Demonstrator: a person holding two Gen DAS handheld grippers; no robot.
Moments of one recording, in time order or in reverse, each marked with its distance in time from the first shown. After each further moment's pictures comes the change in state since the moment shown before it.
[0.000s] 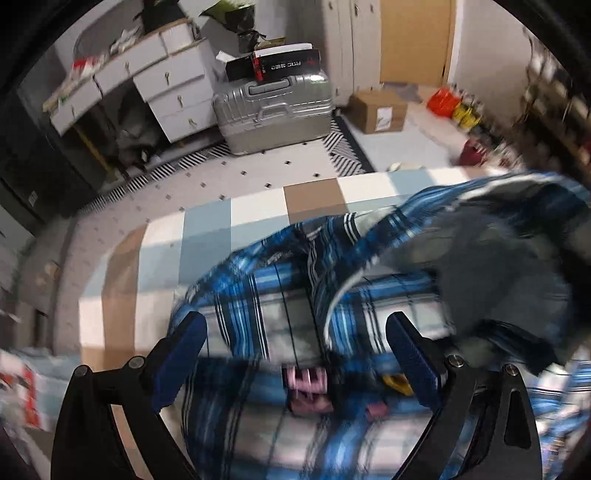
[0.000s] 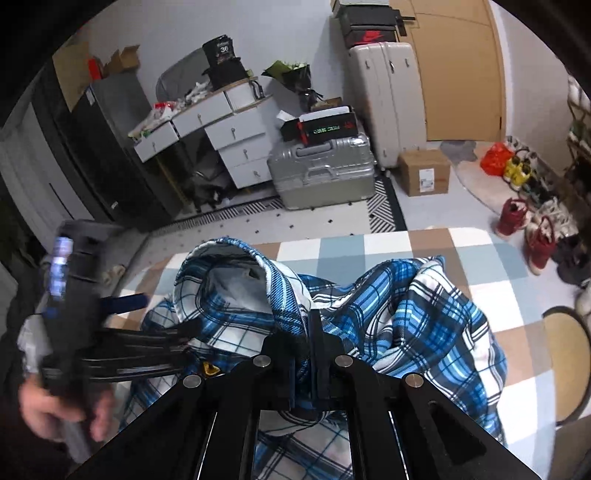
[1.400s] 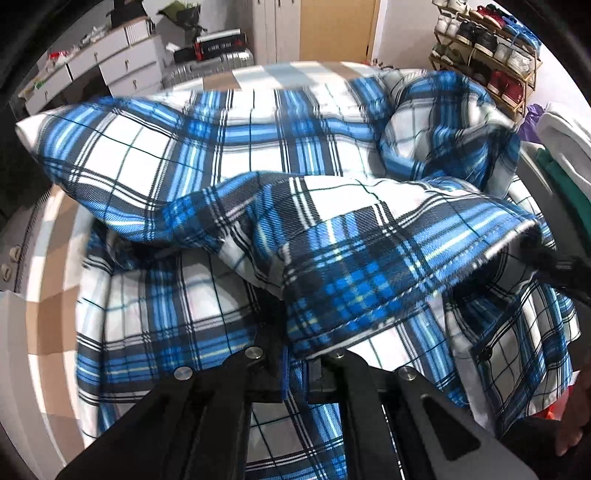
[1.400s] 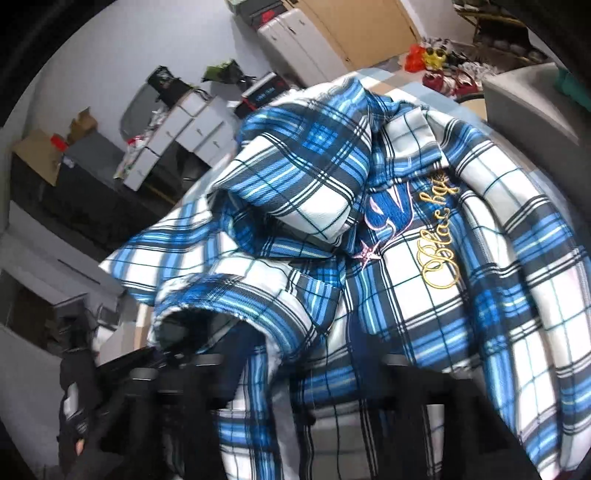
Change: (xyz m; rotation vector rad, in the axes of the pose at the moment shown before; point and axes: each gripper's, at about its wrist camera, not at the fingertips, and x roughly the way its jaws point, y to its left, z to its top) left arm -0.130 -0.052 -0.266 0.074 0.009 -0.260; right arm -0.171 -0.028 -0.267 0.398 0.044 0.071
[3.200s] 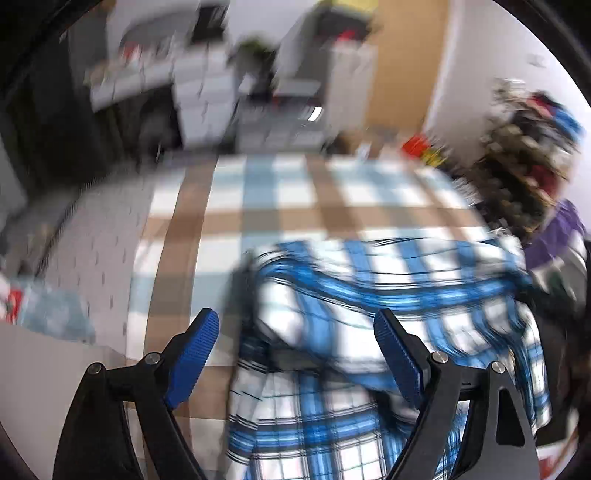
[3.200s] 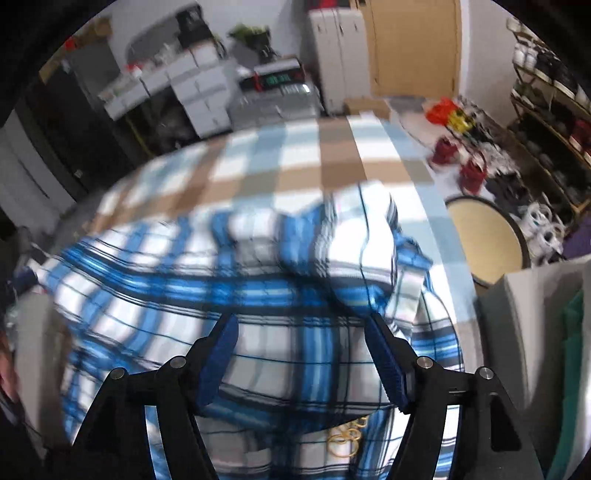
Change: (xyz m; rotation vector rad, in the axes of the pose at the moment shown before) left arm -0.088 0.104 0.076 -0.247 -0.118 0.066; right arm 0.057 0.023 0.108 -0.340 0.107 -0.303
